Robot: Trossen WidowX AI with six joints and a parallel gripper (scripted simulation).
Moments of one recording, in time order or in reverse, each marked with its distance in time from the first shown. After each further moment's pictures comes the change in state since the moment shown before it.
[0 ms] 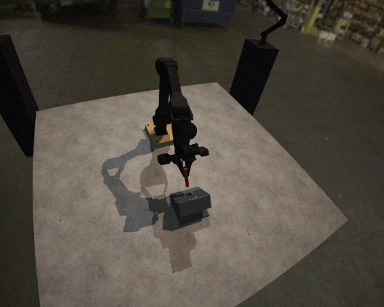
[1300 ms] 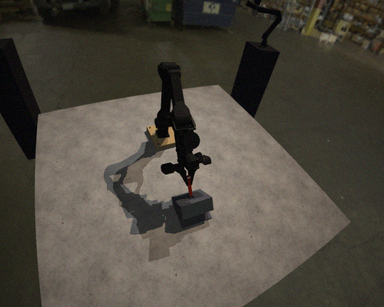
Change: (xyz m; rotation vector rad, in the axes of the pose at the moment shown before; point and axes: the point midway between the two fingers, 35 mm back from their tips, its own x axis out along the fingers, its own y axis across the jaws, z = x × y) arm 0.025 0.002 -0.001 -0.053 -0.021 0.005
